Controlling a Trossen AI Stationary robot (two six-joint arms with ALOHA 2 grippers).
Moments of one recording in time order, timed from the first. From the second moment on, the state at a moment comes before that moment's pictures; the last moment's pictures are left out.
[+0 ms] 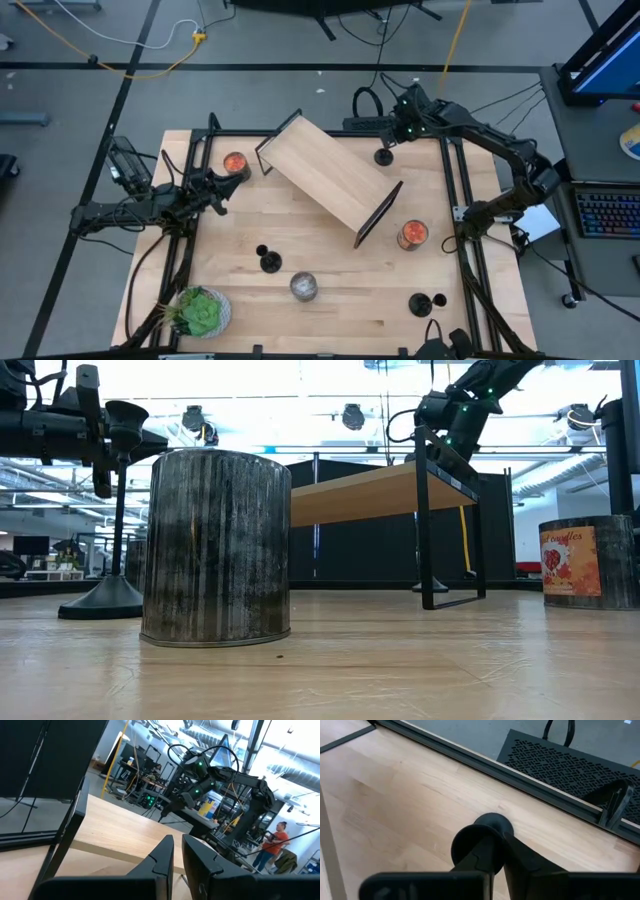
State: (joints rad) left arm 0.06 0.07 0.02 0.24 -0.42 -0.44; right arm -0.83 1.48 1.19 -0.79 0.09 0.25
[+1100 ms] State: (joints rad) left arm 0.06 0.07 0.02 0.37 -0.42 -0.48; right arm -0.79 1.14 1.19 -0.57 -0.19 0.41
